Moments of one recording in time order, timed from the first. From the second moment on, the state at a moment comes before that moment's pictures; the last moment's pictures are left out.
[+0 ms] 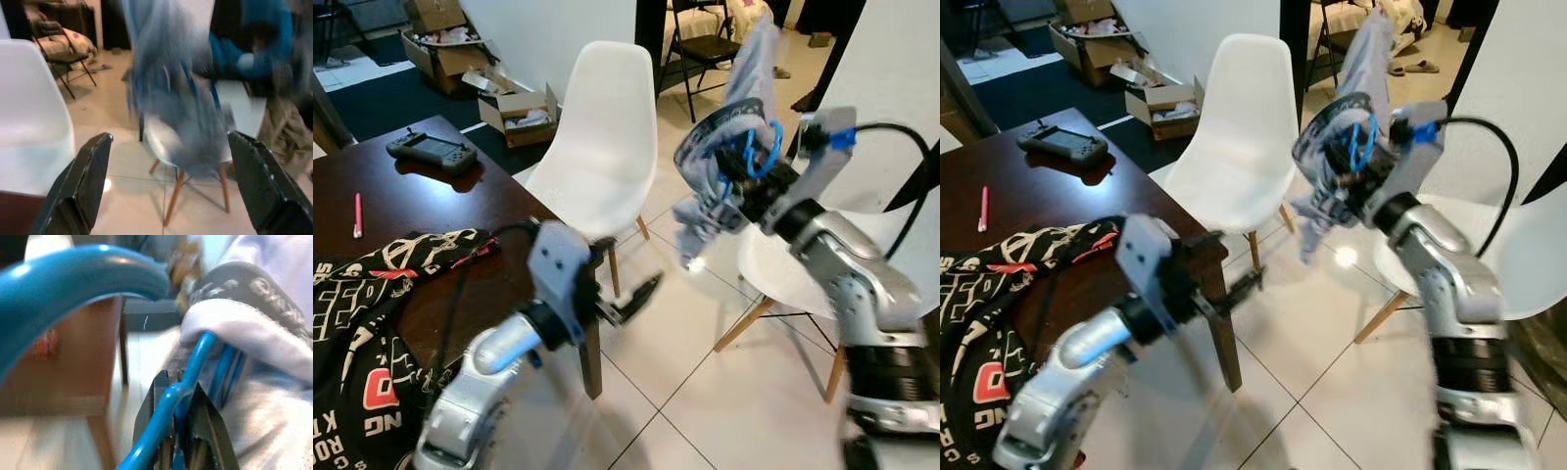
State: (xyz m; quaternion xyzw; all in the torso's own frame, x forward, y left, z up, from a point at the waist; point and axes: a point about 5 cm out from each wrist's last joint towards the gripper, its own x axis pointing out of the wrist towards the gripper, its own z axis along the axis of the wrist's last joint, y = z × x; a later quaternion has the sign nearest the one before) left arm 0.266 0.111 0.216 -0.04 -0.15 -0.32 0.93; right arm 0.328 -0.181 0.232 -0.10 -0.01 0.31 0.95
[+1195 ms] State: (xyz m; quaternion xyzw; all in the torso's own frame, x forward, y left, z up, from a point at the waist) left arm 0.311 0.152 0.160 0.00 -0.04 -0.20 0.98; right arm 0.347 -0.235 0.165 0.02 0.13 0.03 0.99
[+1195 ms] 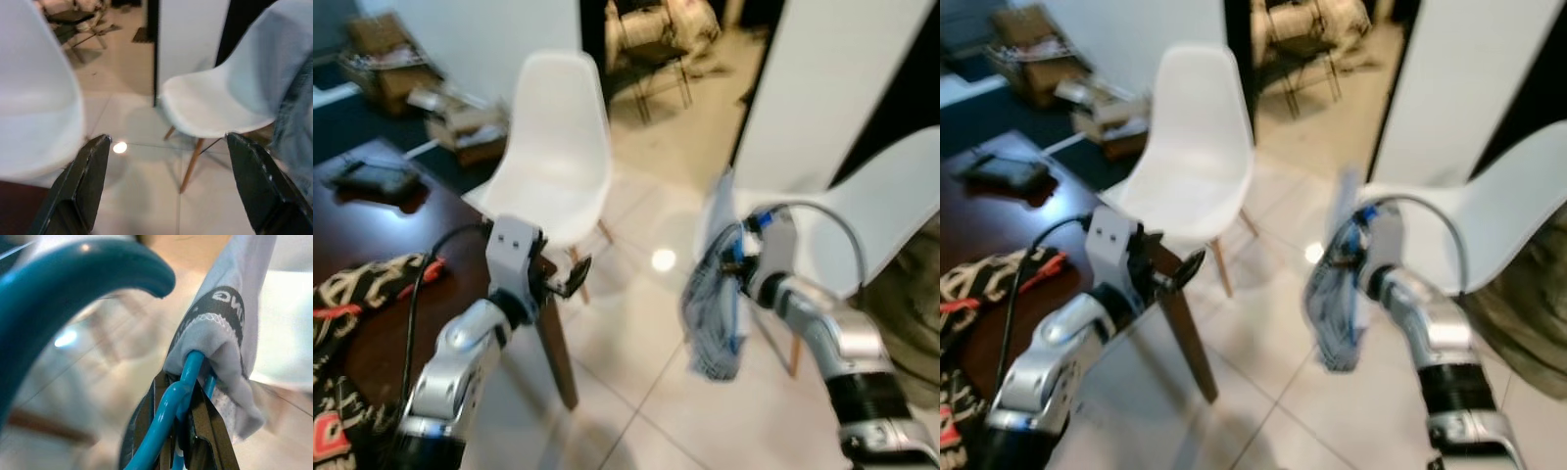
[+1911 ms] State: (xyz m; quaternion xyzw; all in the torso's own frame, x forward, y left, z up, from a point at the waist) left arm 0.335 0.169 0.075 0.07 0.11 -0.13 0.98; right arm 0.295 -0.294 0.062 0.03 0.25 -0.15 0.96
